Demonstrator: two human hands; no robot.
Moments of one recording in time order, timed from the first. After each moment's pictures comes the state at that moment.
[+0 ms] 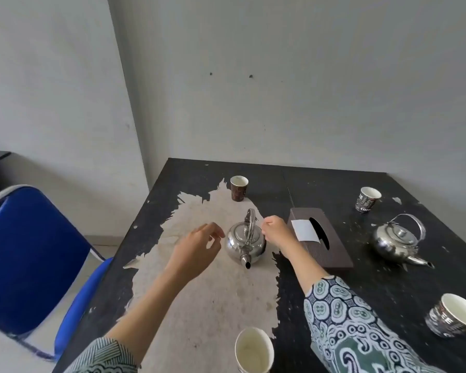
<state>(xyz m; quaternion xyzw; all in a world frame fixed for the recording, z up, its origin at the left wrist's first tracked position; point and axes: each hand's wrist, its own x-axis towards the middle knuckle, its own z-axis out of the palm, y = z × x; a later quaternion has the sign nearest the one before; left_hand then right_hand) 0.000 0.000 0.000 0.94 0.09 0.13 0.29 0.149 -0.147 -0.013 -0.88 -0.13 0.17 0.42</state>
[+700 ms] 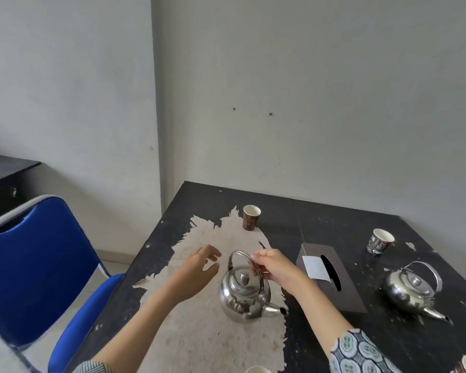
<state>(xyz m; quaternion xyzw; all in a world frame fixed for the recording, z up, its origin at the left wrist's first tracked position) -0.017 0.031 0.011 0.92 0.10 0.08 0.38 0.114 -0.131 0.021 -0.77 -0.18 0.34 0.51</state>
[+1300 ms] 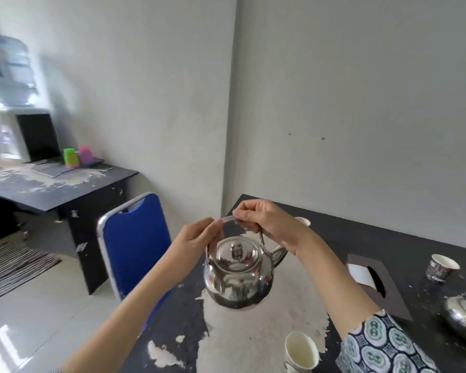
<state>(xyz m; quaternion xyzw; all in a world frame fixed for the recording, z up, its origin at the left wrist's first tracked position) -0.220 -0.001 0.122 0.78 0.10 0.30 0.53 -0.072 -0.104 0.170 -0.62 -0.52 0.33 0.48</state>
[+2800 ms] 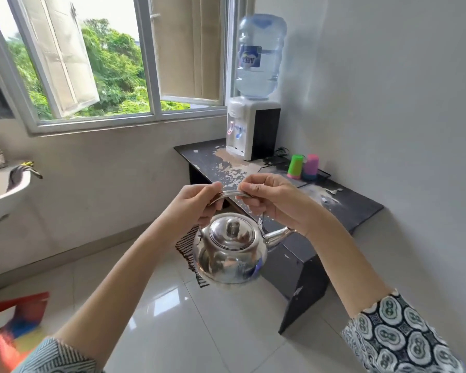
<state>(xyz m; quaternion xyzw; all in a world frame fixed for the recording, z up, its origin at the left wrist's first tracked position) -0.682 0.767 0.154 0.67 0.37 0.40 0.51 -0.499 0.770 0.162 -0.33 -0.62 0.59 0.41</state>
